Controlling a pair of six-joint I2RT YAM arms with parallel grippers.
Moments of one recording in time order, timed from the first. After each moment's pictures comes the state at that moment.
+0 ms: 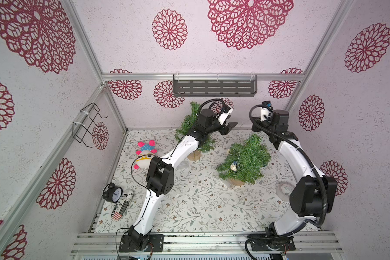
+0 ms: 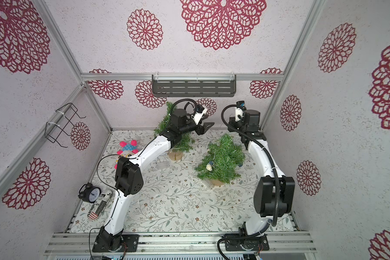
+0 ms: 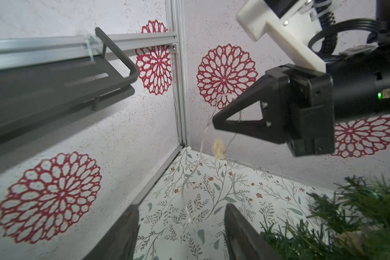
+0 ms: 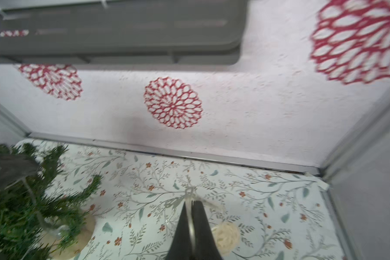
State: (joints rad) left arm -0.62 2.25 2.16 0.02 0.40 0.13; right arm 0.00 1.60 1.50 -0.17 -0.19 0.06
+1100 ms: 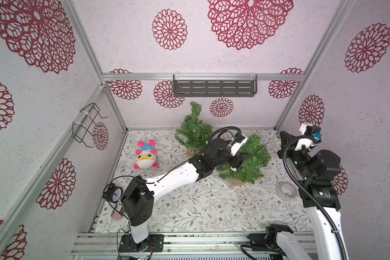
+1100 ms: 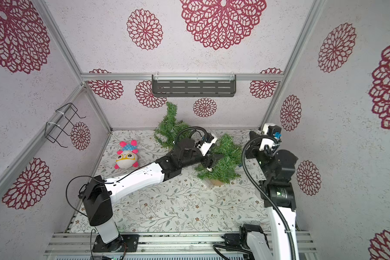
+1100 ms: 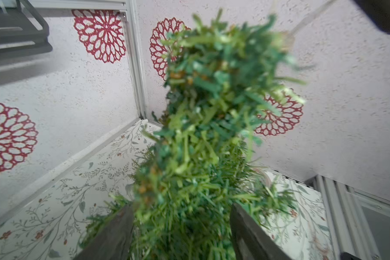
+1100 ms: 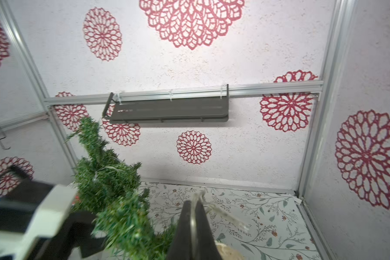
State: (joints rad) left arm -0.93 1.85 1.55 0.12 0.09 -0.01; right arm -0.07 0.72 0.97 -0.14 -0.36 0.16
